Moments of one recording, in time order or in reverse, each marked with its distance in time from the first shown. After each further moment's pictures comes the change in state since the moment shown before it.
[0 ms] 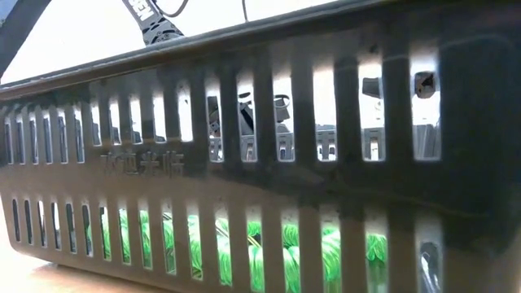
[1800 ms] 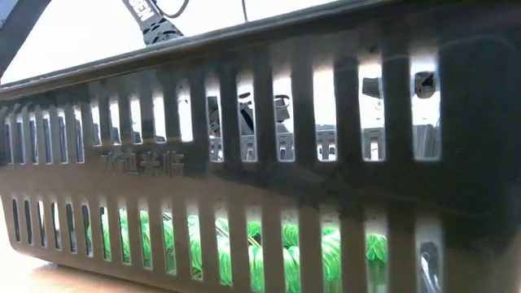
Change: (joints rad) left arm 0.000 0.001 -0.001 0.001 0.030 0.009; right arm 0.000 0.000 0.000 -0.001 0.000 0.000
